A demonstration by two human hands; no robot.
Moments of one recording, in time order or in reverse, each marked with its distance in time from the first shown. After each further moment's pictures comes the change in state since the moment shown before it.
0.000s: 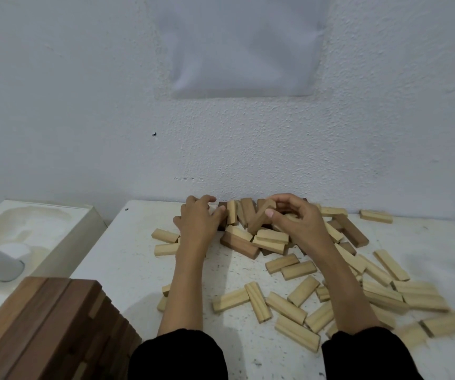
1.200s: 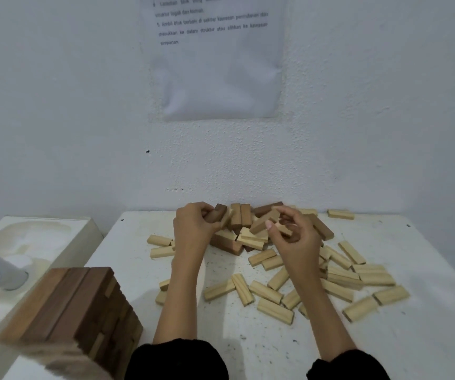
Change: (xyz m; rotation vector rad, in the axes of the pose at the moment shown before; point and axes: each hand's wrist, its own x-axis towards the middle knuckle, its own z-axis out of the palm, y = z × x) left_hand -0.046 0.032 -0.032 -0.154 0.046 0.154; right_hand -0.063 -0.030 0.006 -0.040 0.441 -0.169
